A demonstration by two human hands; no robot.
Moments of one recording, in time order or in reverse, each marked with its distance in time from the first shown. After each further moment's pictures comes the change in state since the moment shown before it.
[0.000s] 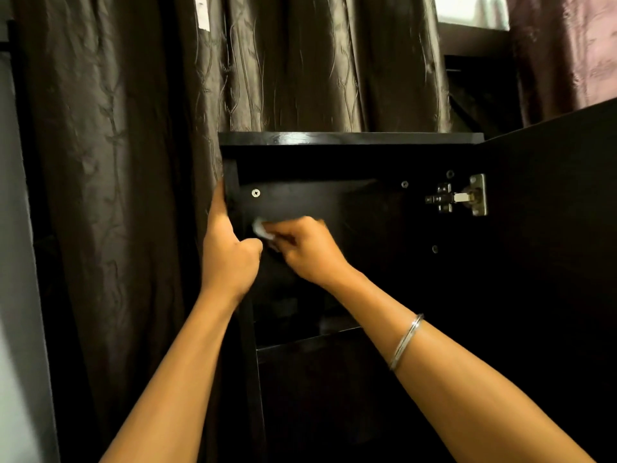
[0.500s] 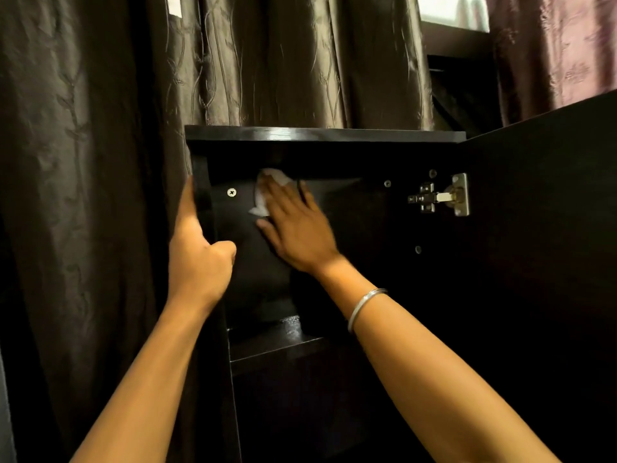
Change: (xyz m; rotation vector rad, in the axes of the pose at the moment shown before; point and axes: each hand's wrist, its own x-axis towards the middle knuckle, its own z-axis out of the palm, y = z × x) left_hand -0.003 0.005 0.002 0.005 0.011 -0.057; right_hand 0.020 0.027 -0.006 -0.604 0.062 -0.206
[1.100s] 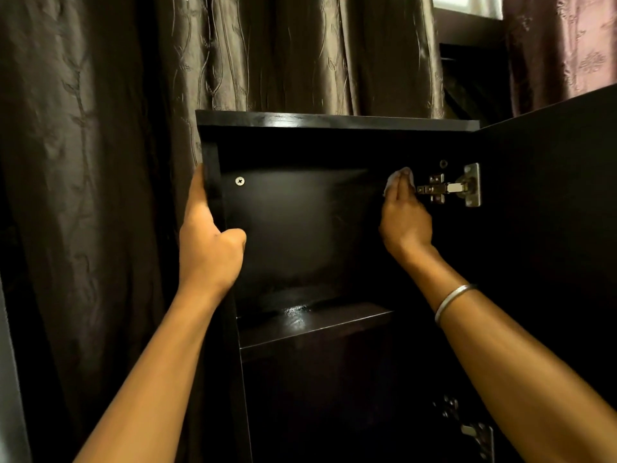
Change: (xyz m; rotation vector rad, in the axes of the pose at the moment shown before) left_hand 0.001 -0.006 -0.001 0.008 -0.001 0.027; right_hand -0.064 0.112 -0.037 -0.298 -0.256 0.604
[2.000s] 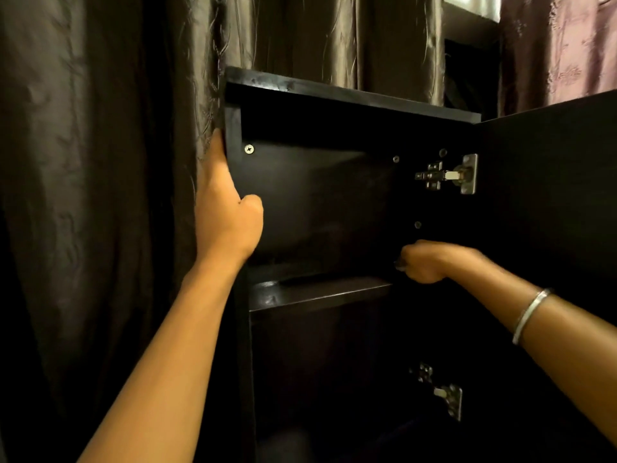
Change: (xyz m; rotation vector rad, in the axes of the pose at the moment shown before) left_hand -0.003 -0.009 -0.001 0.024 0.015 0.081; right_hand -0.070 0.016 -0.073 -0.384 -0.929 -0.213
